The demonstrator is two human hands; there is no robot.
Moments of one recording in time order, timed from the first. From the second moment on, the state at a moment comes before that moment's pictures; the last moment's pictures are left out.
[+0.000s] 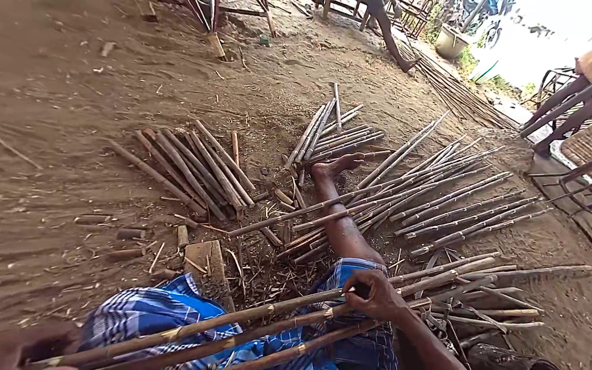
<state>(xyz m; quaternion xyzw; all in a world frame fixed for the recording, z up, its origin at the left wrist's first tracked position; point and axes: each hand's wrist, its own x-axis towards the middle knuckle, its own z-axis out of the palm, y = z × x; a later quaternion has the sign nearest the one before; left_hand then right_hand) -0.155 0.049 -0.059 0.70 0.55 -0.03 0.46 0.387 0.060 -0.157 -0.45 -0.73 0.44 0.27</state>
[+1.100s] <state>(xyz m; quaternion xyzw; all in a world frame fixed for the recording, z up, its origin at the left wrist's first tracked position) -0.035 0.078 -0.171 0.80 0.42 0.09 0.42 0.347 0.068 -0.163 -0.40 -0.75 0.44 0.27</state>
